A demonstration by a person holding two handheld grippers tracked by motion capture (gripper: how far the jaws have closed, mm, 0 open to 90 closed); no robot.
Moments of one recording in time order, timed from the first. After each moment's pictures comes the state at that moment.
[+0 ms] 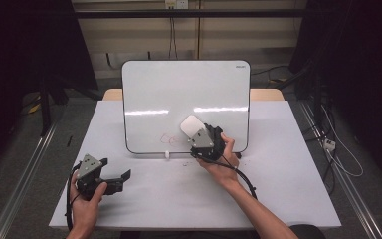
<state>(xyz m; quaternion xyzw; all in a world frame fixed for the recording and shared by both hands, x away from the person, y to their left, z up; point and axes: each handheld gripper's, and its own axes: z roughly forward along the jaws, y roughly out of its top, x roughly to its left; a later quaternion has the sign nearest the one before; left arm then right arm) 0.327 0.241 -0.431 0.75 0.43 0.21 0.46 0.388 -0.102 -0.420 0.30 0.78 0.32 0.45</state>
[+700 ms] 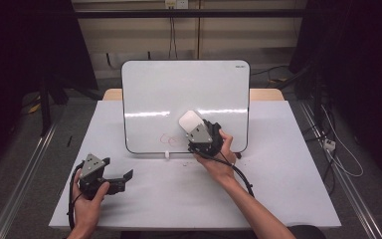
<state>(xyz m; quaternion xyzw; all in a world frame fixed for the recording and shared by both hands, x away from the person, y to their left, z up) 0.329 0.235 -0.432 0.75 0.42 0.21 0.46 0.395 -0.095 -0.414 0.31 0.77 0.33 0.45</state>
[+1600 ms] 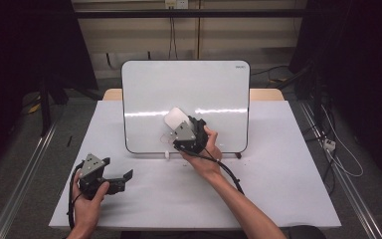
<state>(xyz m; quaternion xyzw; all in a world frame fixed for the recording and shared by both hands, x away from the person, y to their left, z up) 0.329 0.236 -0.432 0.75 0.42 0.21 0.46 0.406 -0.054 -0.409 0.28 0.77 0.34 0.45</state>
